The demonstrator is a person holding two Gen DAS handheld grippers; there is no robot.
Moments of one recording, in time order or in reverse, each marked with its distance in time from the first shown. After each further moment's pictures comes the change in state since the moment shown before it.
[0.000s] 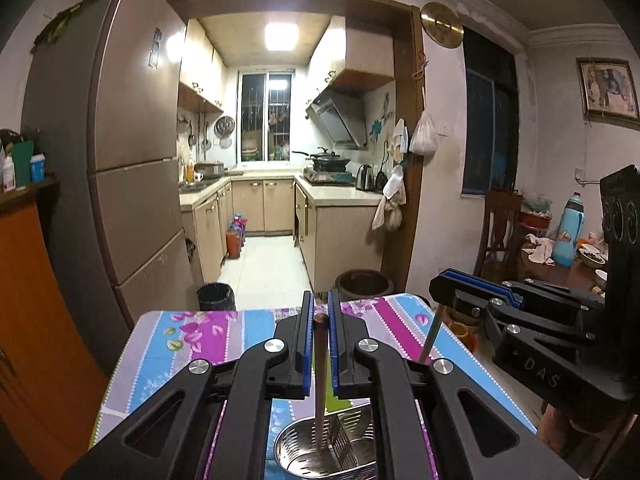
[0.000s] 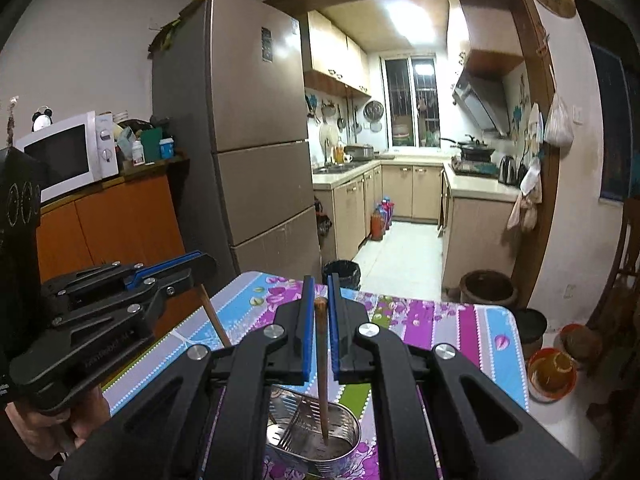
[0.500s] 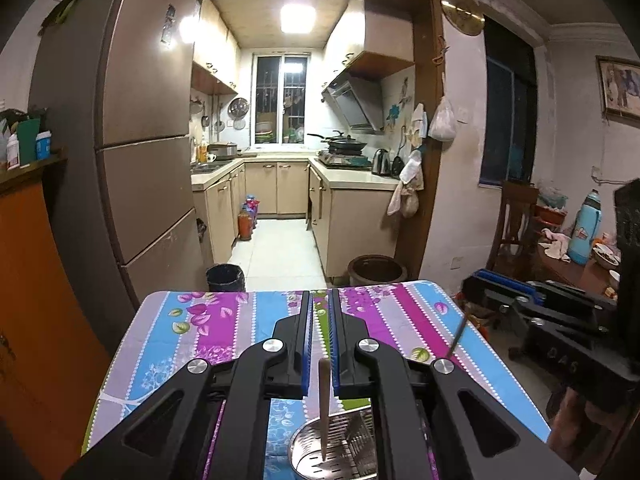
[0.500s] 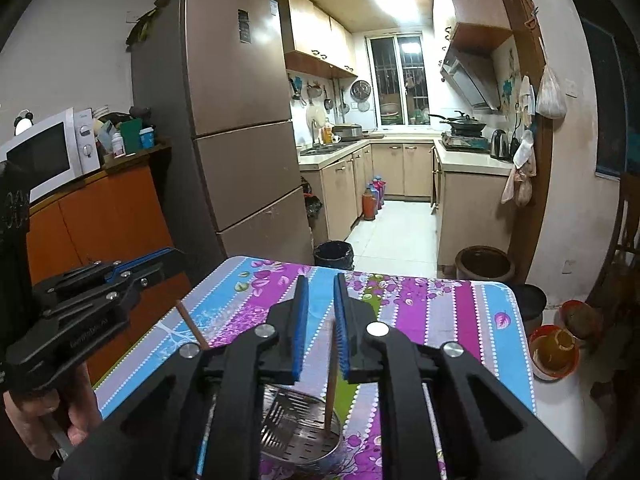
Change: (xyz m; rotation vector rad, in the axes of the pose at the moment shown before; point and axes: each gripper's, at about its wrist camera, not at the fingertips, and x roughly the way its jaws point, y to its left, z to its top) left arm 0.032 0.021 -0.012 -0.035 0.057 0.052; right arm 0.028 -0.017 -0.011 0.047 0.059 -0.031
